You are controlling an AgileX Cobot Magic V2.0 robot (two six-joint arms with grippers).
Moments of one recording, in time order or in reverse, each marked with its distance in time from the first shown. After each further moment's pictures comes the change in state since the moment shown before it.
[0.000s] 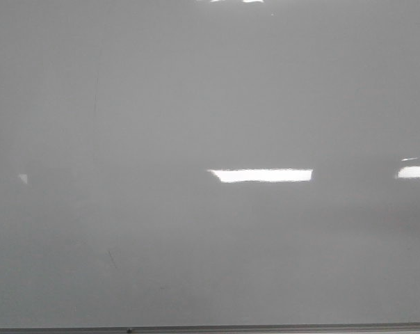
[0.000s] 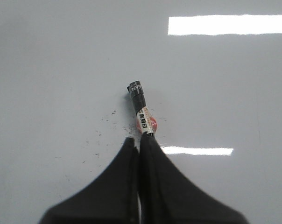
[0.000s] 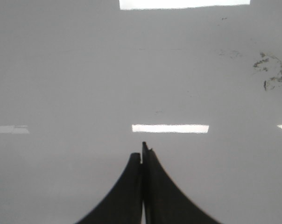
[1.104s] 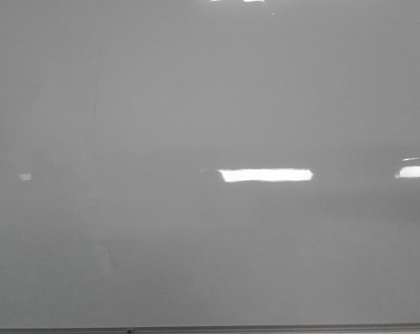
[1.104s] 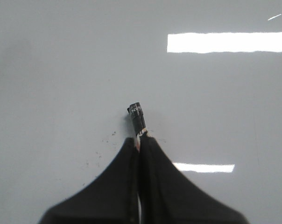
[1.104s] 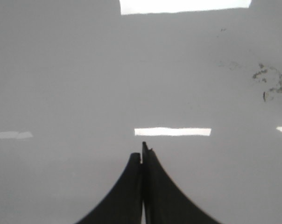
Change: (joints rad) left arm 0.000 0.000 -0.049 0.000 -0.020 0.000; right arm 0.000 0.000 -0.086 0.016 0.075 0.000
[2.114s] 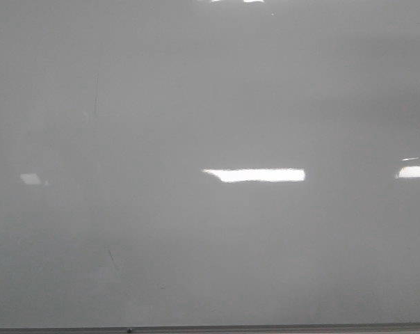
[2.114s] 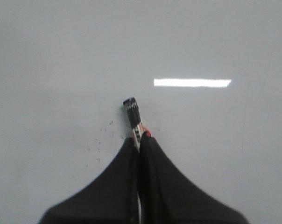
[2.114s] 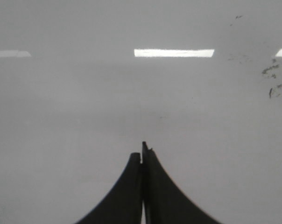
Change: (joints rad) left arm 0.000 0.434 -0.642 0.000 0.630 0.000; right arm 0.000 0.524 -0.559 0.000 0.425 0.000
